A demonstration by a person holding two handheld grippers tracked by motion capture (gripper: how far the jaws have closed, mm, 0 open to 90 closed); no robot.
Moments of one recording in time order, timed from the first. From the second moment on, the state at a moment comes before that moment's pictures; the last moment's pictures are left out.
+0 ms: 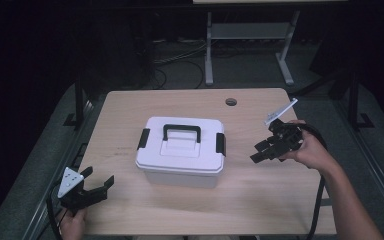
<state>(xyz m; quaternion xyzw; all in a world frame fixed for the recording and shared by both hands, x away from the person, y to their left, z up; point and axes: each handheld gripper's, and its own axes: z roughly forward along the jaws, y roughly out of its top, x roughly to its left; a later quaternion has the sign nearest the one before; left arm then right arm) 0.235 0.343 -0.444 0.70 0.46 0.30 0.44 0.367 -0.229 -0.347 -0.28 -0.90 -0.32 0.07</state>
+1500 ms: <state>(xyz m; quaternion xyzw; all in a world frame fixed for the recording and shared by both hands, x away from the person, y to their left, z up) 0.236 0.342 -0.445 0.71 0.46 0.31 0.44 0.342 -0.262 -0.404 -0.32 -0.89 -0.32 0.11</state>
